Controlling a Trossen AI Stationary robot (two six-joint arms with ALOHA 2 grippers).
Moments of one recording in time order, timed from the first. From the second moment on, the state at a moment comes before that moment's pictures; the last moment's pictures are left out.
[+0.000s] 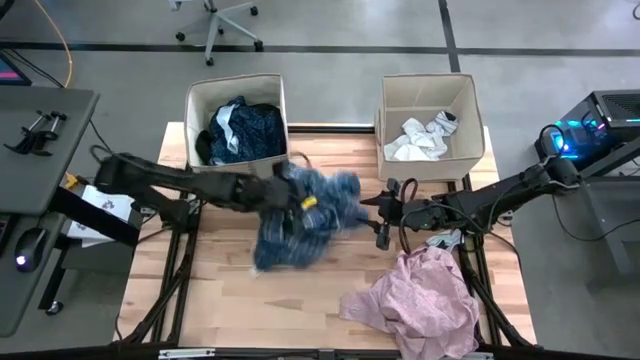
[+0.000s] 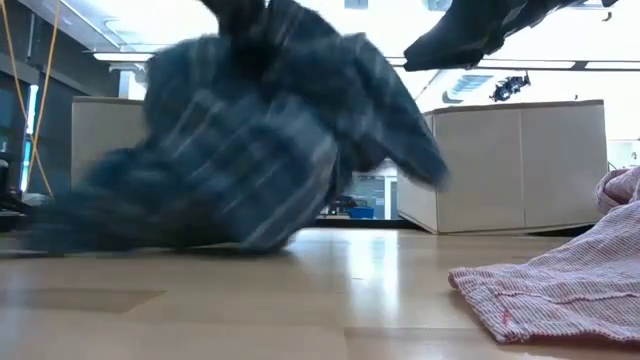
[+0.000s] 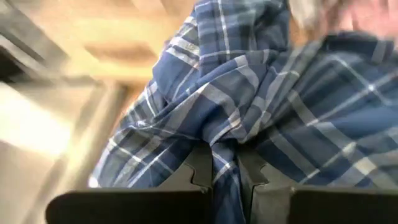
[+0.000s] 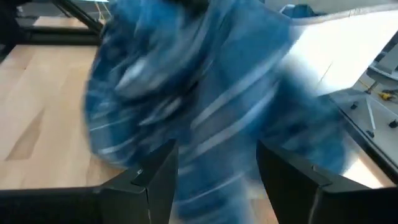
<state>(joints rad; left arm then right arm) -0.11 1.39 1.14 -0.40 -0.47 0.07 0.27 1.16 0.72 0.01 0.49 0.09</state>
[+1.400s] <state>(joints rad) 0.90 1.52 0.84 -0.44 -0.33 0.11 0.27 1.17 0.72 0.03 0.48 0.07</state>
